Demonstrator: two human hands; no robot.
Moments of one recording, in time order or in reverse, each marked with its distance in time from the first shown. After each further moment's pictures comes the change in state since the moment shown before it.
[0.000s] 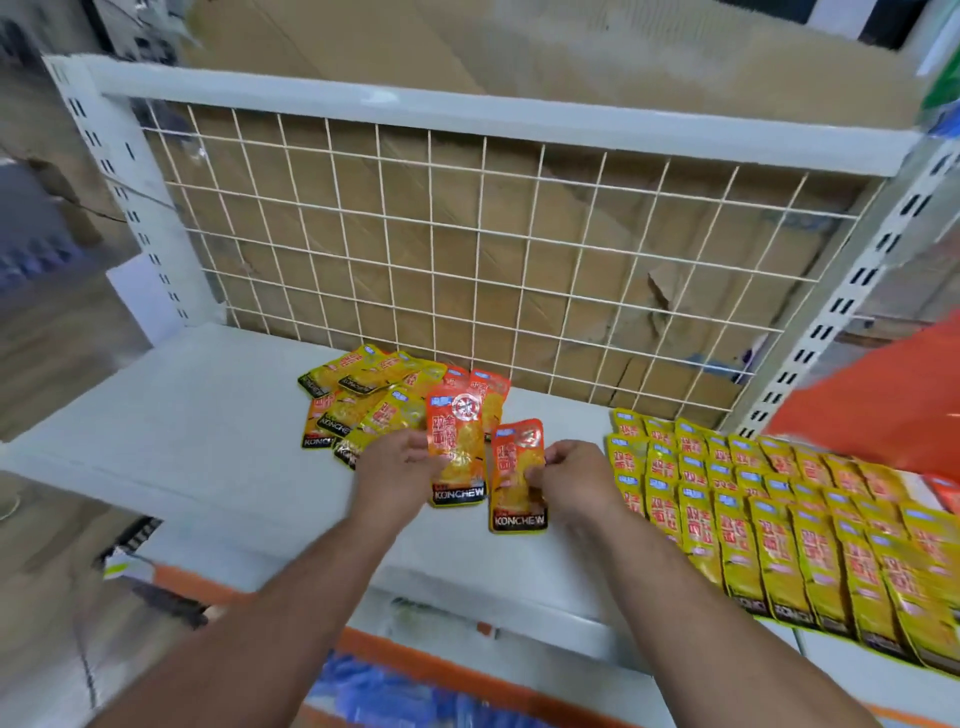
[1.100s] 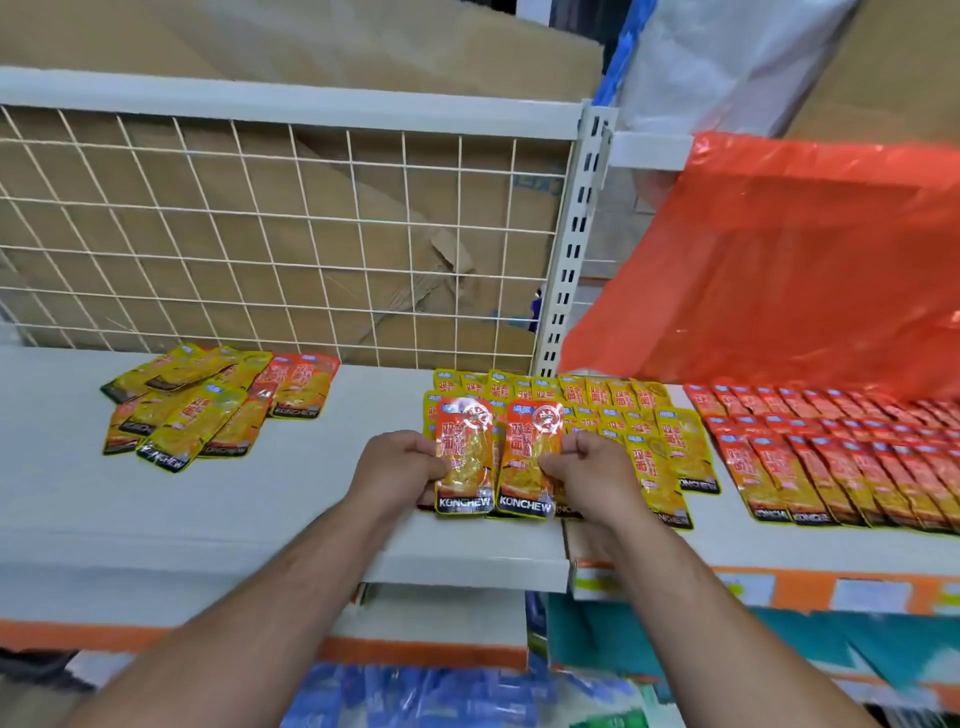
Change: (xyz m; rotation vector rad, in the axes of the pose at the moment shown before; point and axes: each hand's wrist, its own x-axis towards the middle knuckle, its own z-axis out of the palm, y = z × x) left_hand -0.126 0.060 0.172 0.027 -0.324 -0.077; right_hand -0.076 0.124 -0.201 0.342 0.204 -0.031
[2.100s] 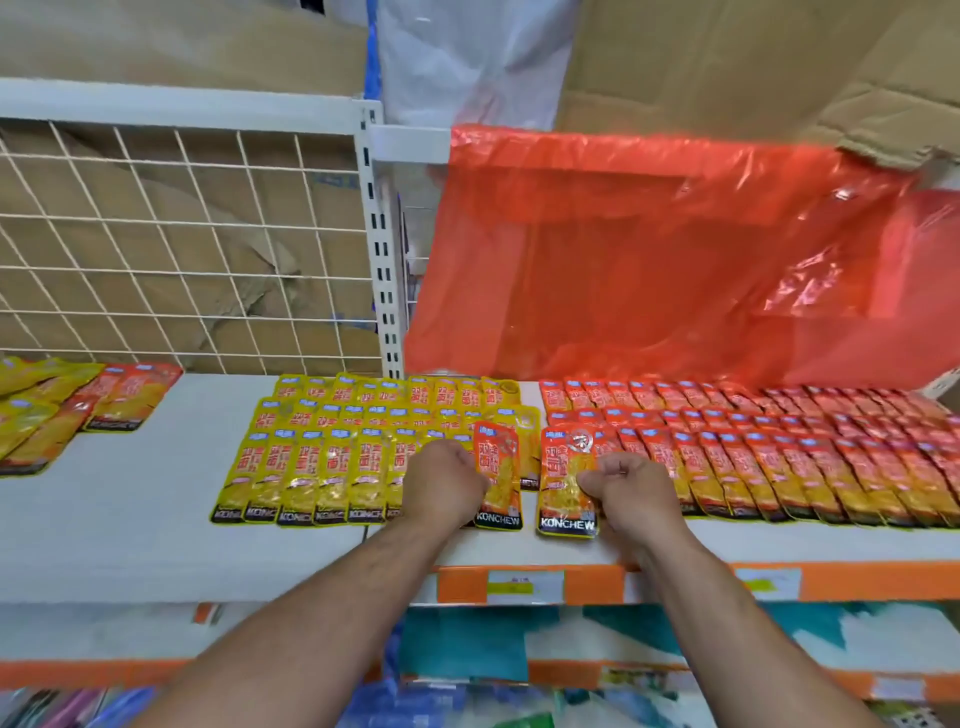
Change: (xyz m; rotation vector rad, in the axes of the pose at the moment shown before) left_hand -0.041 0.029 0.257 0.456 0.056 0.147; right_hand 0.019 0.067 -0.236 0.034 0.155 0.143
